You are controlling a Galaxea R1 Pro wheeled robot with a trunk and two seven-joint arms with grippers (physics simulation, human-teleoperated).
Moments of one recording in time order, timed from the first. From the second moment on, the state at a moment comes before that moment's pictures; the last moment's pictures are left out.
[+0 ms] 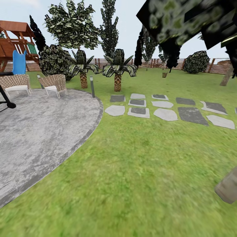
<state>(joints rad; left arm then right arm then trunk) 0.07 0.04 0.05 0.03 0.21 0.05 -0.01 -0.05 0.02 0.05 0.09 0.02 0.01 0.01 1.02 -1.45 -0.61</state>
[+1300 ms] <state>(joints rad) 0.07 0.04 0.05 0.03 0.21 0.05 -0.01 -0.05 0.02 0.05 0.09 0.02 0.01 0.01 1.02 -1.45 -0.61</state>
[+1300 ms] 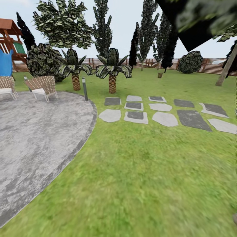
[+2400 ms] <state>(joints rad) 0.07 0.04 0.05 0.03 0.21 0.05 -0.01 -0.05 0.02 0.05 0.09 0.02 0.01 0.01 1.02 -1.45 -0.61</state>
